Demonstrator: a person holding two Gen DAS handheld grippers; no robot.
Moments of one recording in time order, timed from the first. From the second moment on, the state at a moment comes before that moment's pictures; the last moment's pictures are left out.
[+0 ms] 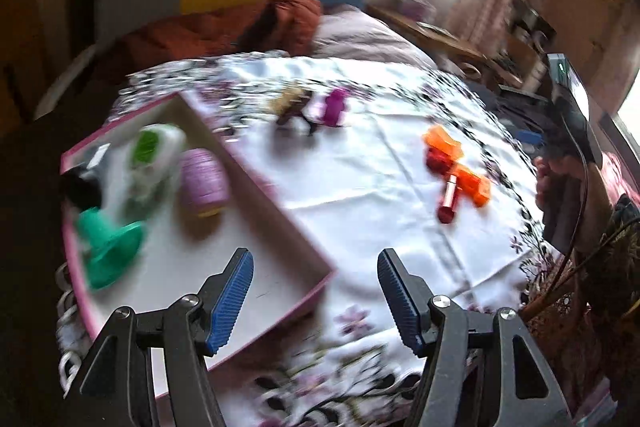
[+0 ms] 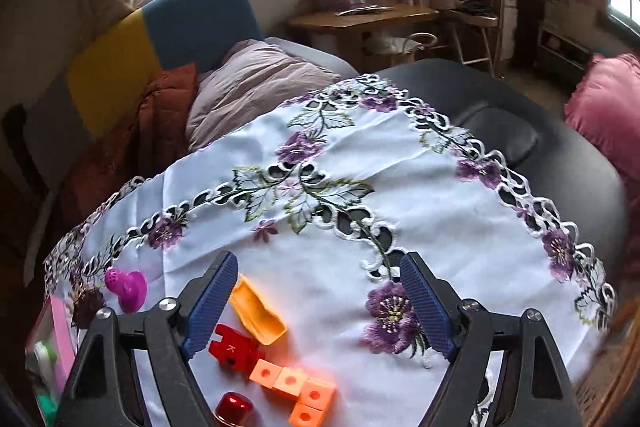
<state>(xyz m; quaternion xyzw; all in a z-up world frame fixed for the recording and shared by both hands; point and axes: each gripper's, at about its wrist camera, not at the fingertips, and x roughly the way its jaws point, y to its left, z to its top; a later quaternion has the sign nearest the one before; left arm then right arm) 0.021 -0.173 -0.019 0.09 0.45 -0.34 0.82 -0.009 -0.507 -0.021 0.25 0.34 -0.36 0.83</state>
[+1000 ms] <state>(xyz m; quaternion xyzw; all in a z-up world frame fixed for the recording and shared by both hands) 0.013 -0.366 -0.095 0.23 0.44 -0.46 0.74 -0.013 -0.519 -0.034 0.32 0.34 -0.34 0.82</state>
